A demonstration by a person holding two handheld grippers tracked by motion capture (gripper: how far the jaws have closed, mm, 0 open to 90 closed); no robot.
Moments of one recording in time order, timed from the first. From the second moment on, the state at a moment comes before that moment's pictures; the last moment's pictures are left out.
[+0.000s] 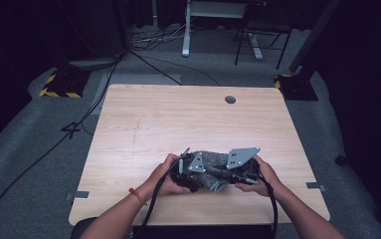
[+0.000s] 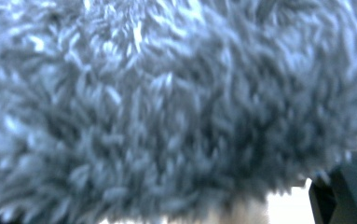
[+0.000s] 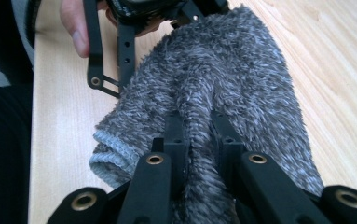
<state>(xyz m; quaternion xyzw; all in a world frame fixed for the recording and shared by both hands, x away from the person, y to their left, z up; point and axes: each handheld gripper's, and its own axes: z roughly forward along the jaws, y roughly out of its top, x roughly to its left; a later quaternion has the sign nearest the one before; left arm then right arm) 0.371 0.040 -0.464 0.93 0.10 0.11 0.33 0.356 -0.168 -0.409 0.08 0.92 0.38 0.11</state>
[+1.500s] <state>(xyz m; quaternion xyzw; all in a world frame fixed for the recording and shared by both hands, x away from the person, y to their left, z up) 0.356 0.035 -0.455 0.93 0.08 0.11 0.34 0.343 -0.160 -0.408 0.09 0.90 0.40 0.18</state>
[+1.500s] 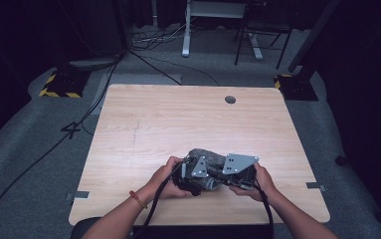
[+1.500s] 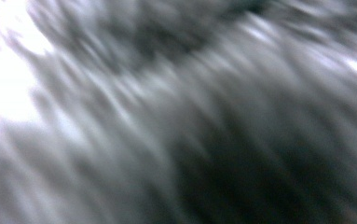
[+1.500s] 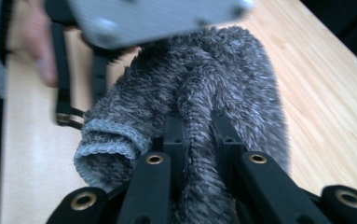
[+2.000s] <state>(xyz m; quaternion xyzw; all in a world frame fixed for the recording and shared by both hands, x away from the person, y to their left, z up) 0.358 0.059 -0.437 0.91 0.10 0.11 0.38 0.360 -0.188 -0.429 0.13 0.90 0.39 0.15</state>
